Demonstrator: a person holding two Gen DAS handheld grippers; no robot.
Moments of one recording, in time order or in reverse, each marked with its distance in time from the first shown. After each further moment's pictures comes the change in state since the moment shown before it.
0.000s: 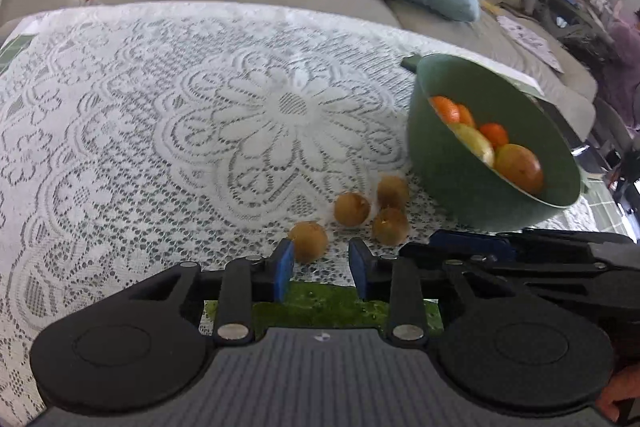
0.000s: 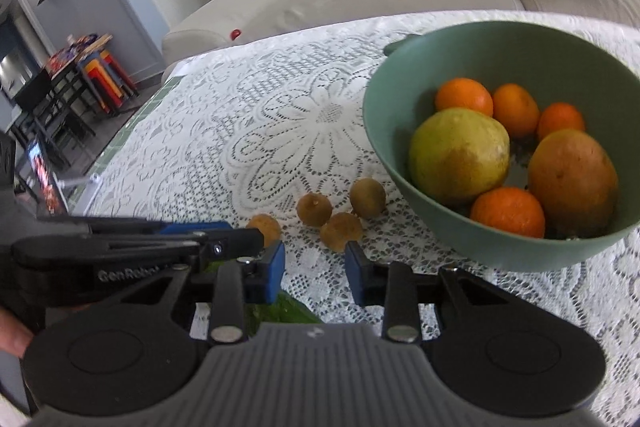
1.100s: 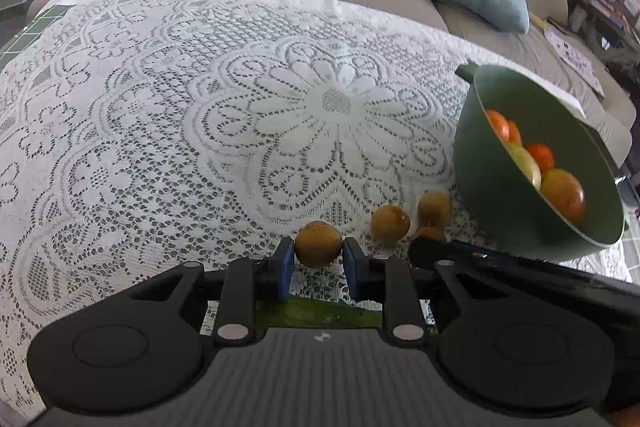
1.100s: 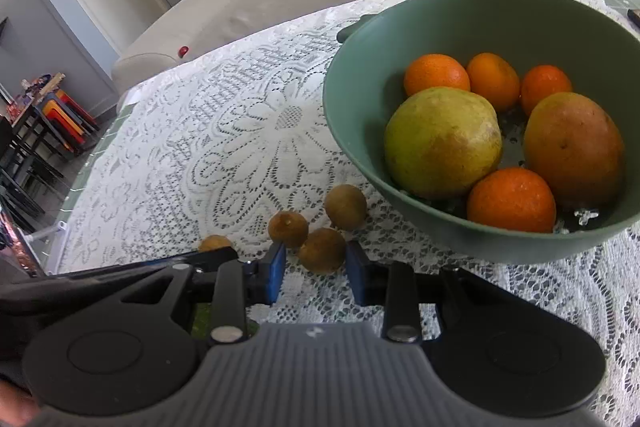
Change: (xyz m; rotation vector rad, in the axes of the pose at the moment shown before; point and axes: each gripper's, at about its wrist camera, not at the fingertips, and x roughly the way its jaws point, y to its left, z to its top) left arm 0.011 0.011 0.005 -0.108 0.003 0.083; right arm 0.028 0.001 0.006 0.152 -0.010 -0.100
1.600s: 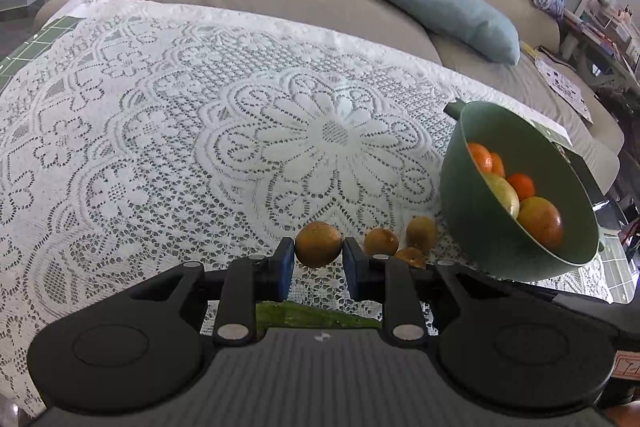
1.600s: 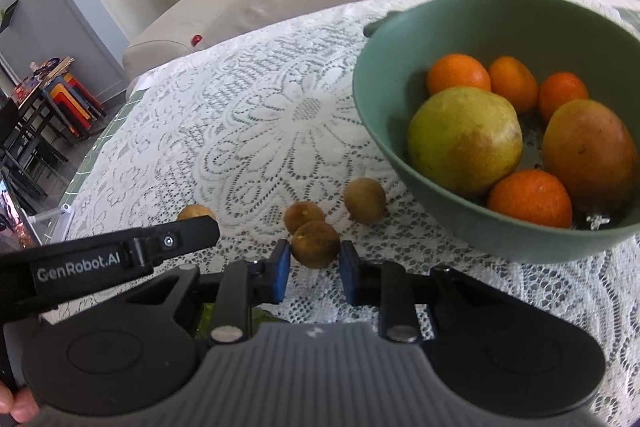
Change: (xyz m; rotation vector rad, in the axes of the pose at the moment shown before) left arm -0.024 0.005 0.002 -0.026 -0.074 -0.029; right arm 0.000 0.010 -0.004 -0.054 0.006 0.021
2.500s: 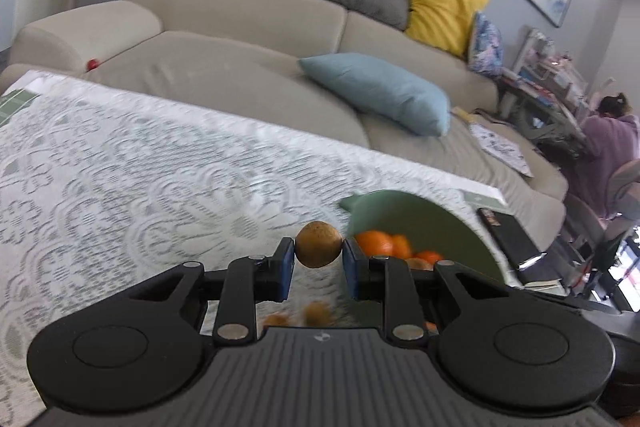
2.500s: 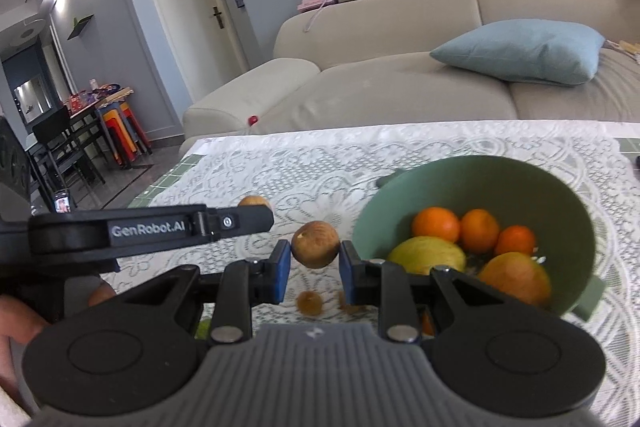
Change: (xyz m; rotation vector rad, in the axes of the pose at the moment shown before) left arm -0.035 -0.055 0.016 0.048 -0.246 -0.172; right arm -0.100 -0.020 0.018 -0.184 -0.263 0.099
